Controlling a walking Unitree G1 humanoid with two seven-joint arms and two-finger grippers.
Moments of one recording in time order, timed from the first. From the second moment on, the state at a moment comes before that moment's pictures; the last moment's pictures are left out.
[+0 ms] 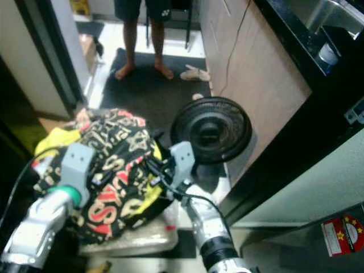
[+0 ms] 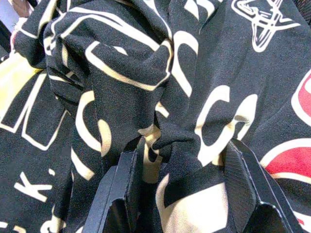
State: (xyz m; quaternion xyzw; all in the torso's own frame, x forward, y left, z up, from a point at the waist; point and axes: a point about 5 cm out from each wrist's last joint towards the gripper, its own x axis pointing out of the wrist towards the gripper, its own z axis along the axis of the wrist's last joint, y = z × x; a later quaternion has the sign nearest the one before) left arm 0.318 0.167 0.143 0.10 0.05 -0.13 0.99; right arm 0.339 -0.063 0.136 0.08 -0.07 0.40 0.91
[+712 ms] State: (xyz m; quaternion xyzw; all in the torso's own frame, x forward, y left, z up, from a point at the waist) left arm 0.321 0.166 0.153 0.09 0.05 -0.12 0.99; right arm 0.358 -0.025 0.140 0.01 -0.01 0.37 0.93
